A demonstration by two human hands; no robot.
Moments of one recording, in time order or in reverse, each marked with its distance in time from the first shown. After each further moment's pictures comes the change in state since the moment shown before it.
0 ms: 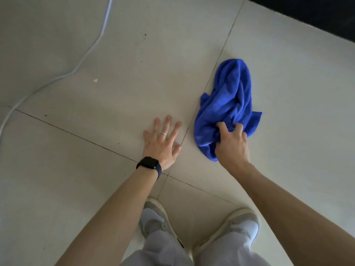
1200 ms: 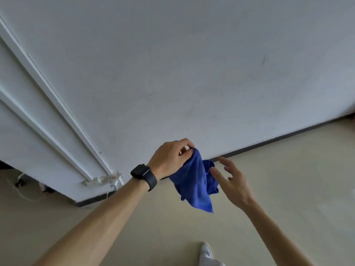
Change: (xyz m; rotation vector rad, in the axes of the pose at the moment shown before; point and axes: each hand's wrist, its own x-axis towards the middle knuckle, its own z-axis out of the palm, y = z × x) left_hand -0.602 0.257 -0.754 -0.265 0.278 1.054; right_hand -0.657 -0.083 -0.634 0.968 0.764 0.199
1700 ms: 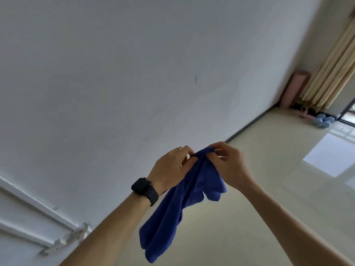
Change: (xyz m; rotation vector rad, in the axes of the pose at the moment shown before) left_hand 0.044 0.108 0.041 0.113 -0.139 0.351; right_hand -0.018 -0.053 -0.112 0.124 0.395 -0.061
